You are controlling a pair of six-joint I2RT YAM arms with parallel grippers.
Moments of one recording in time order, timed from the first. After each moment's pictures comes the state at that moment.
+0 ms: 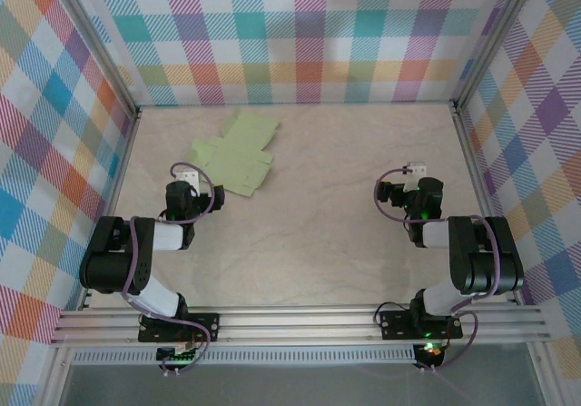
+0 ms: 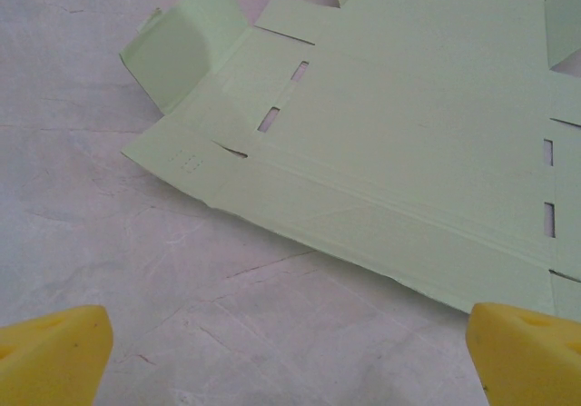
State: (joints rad) left arm -0.04 1.57 0.42 0.66 -0.02 -0.08; right arm -0.01 1.54 0.40 0.73 -0.15 0.03
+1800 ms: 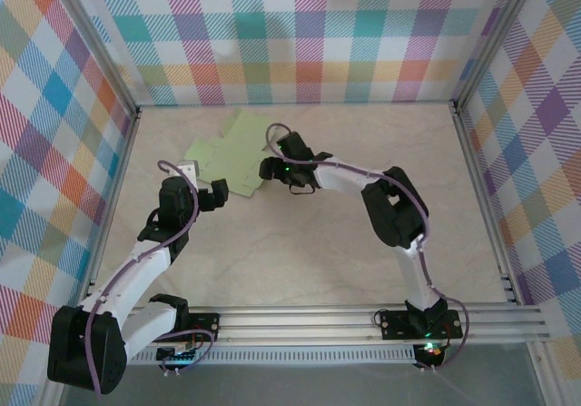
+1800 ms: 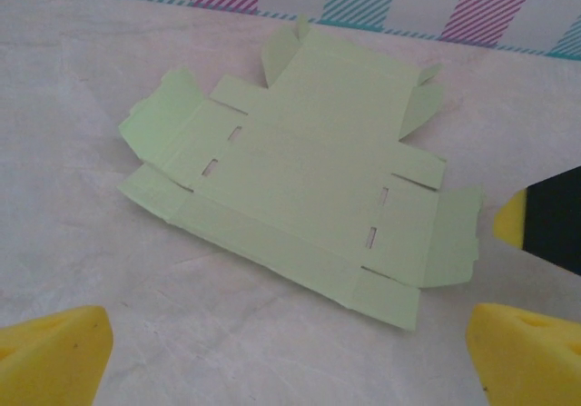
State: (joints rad) left arm -0.21 1.00 0.52 0.00 -0.13 -0.23; right arm 0.71 2.19 1.62 -0.28 -0.08 0.75
